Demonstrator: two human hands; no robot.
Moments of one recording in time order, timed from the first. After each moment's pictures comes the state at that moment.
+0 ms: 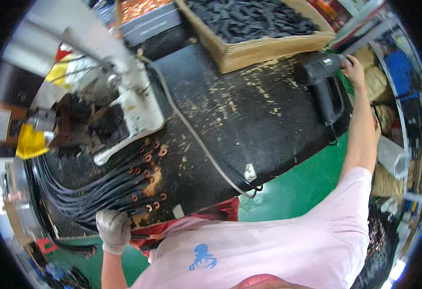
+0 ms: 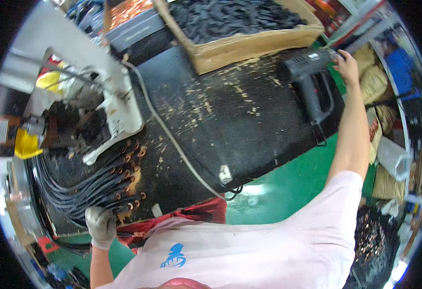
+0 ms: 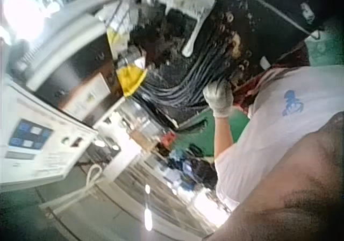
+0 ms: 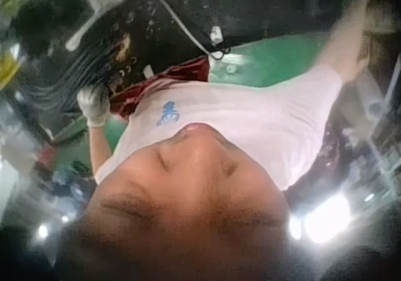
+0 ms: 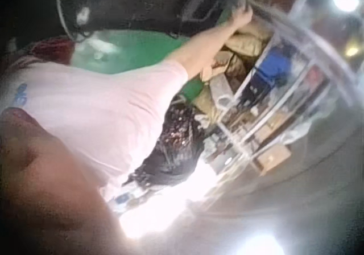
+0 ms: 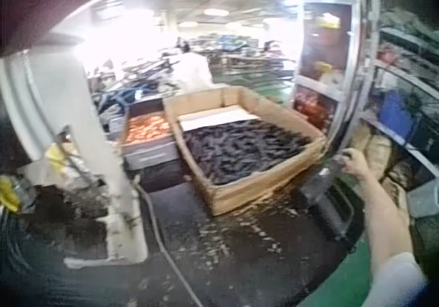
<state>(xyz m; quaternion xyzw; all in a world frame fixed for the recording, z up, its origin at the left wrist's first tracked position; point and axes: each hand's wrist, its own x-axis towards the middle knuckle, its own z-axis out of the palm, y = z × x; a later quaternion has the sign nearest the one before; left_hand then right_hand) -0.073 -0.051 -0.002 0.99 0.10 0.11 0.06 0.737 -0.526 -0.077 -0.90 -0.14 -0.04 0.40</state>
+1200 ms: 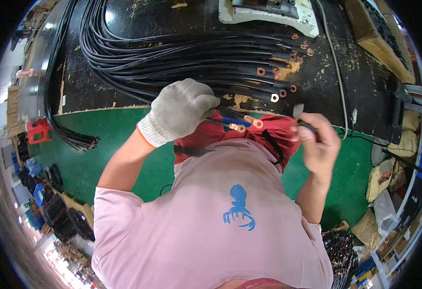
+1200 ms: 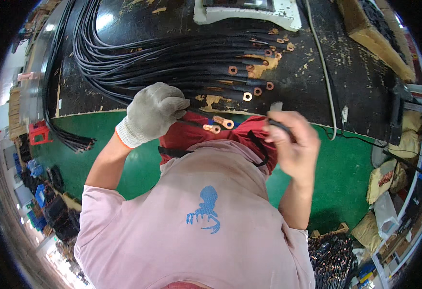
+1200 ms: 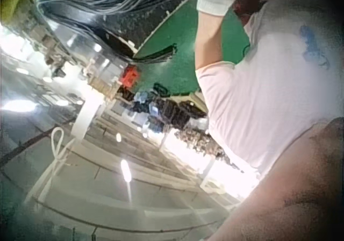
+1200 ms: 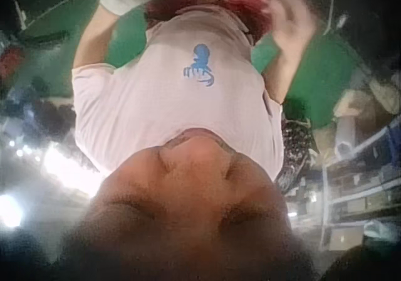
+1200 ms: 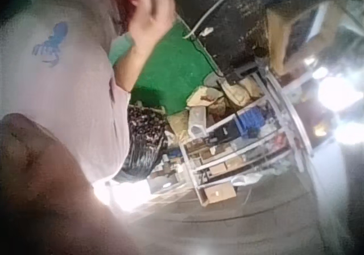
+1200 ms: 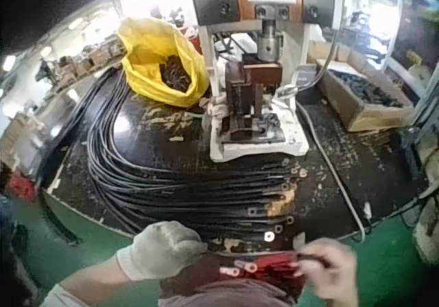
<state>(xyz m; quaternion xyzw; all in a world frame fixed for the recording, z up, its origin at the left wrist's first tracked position) -0.121 -0.038 -0.002 0.98 0.06 0.08 0.14 0.093 -0.290 -0.027 -0.65 -0.40 0.26 0.60</state>
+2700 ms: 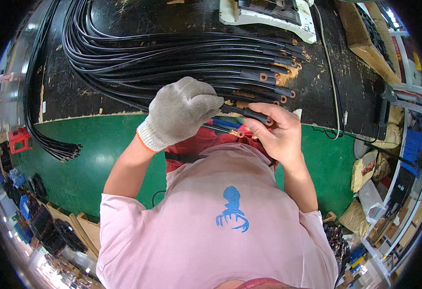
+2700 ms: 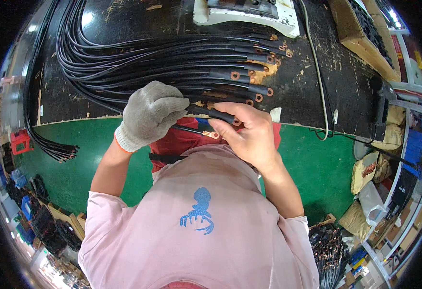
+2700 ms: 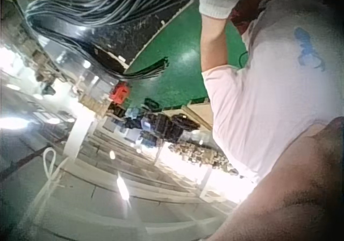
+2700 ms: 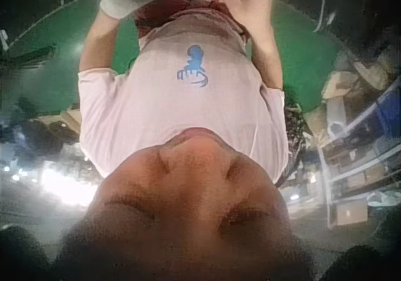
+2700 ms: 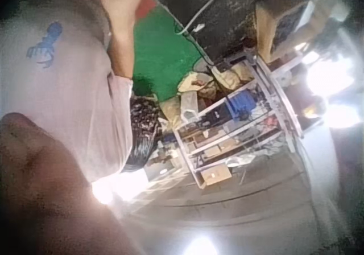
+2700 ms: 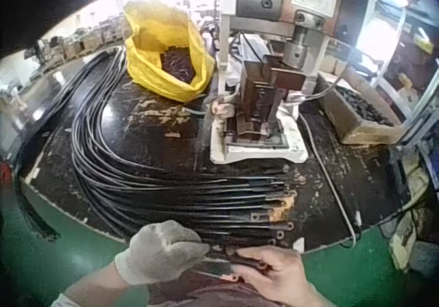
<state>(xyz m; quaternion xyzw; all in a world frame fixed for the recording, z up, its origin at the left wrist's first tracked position) -0.124 -0.025 -0.023 0.94 0.04 0.24 0.24 0.047 -0.220 -0.037 -0.69 -0.45 0.28 0.49</state>
